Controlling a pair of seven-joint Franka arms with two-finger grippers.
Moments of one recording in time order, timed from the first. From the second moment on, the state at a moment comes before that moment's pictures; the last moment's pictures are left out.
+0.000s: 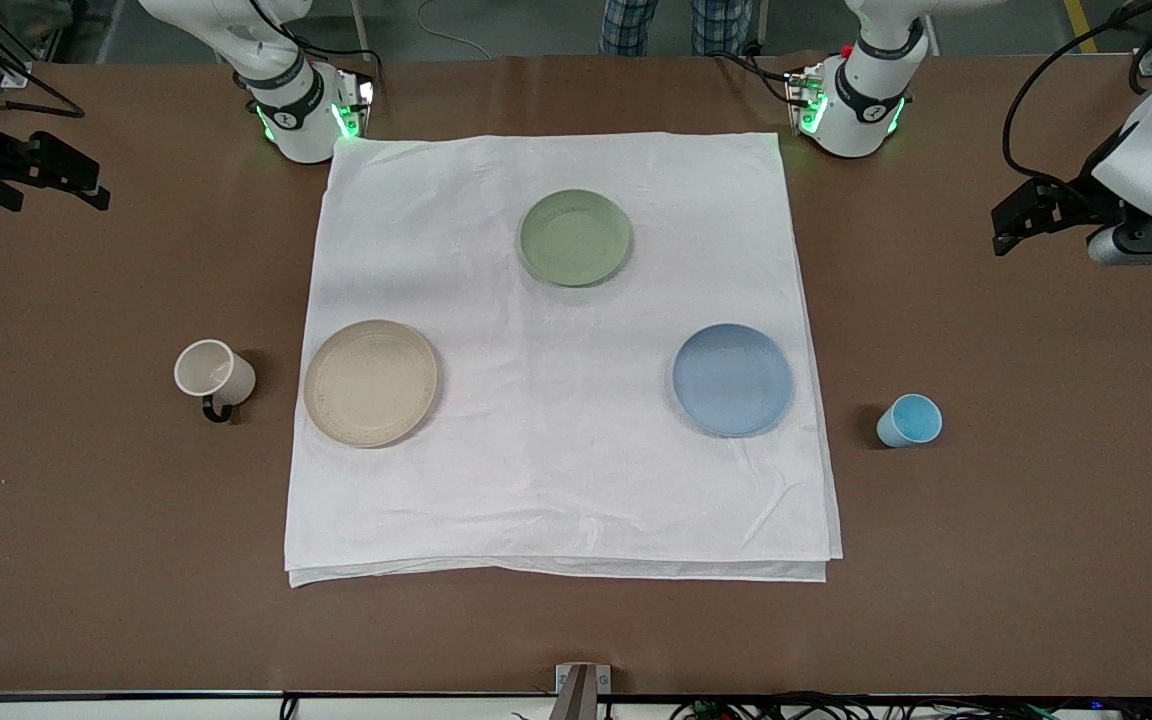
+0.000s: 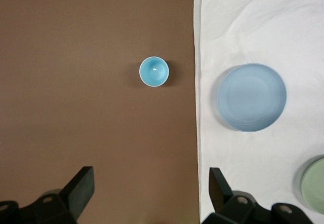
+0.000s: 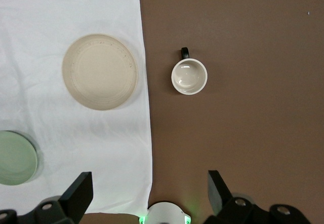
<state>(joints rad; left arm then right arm) 0.02 -0.07 -0.14 -1.65 0.04 1.57 -0.08 0.01 -0.15 -0.03 -1.67 0.02 1.43 -0.01</state>
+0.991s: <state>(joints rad) 0.10 0.17 -0.11 -1.84 0.04 1.96 -0.08 0.00 0.09 -0.03 -1.62 0.01 1.55 -0.01</state>
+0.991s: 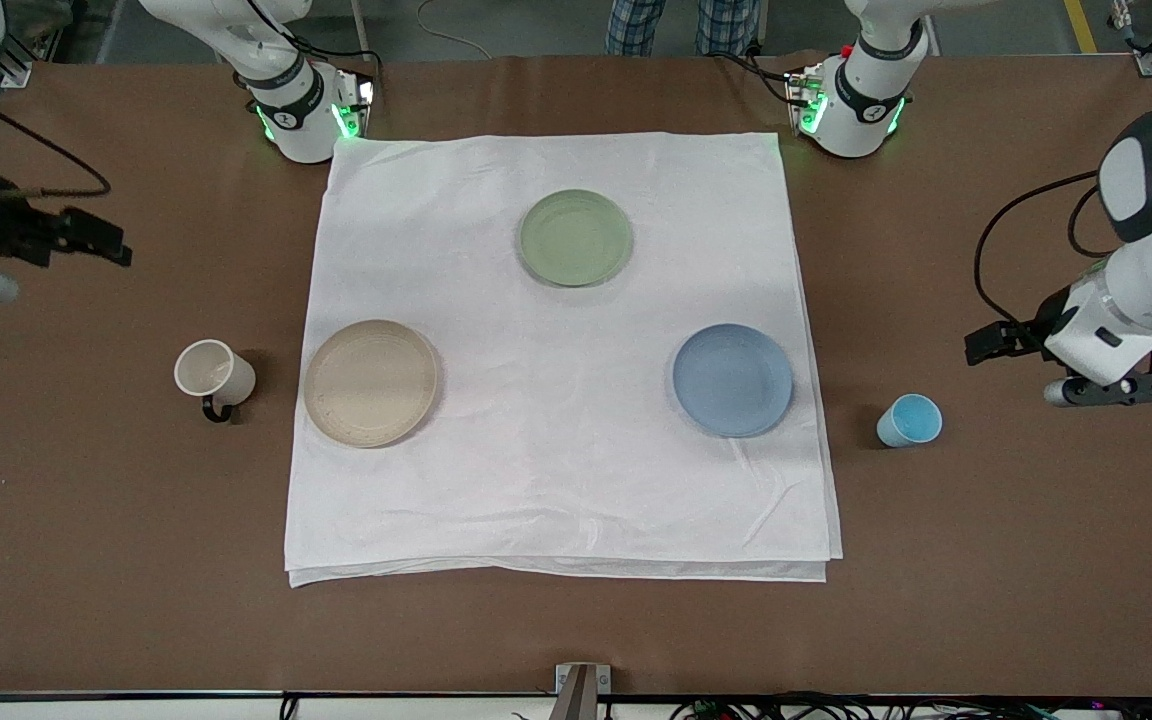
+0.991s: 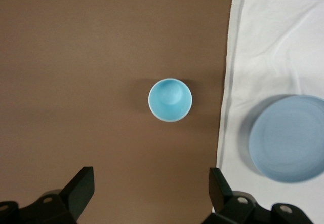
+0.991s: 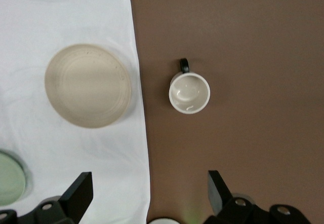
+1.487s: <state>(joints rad) 0.16 0.34 -0.11 -2.00 0.04 2.37 -0.08 -0.06 0.36 -0.03 -1.69 0.01 1.95 -0.03</state>
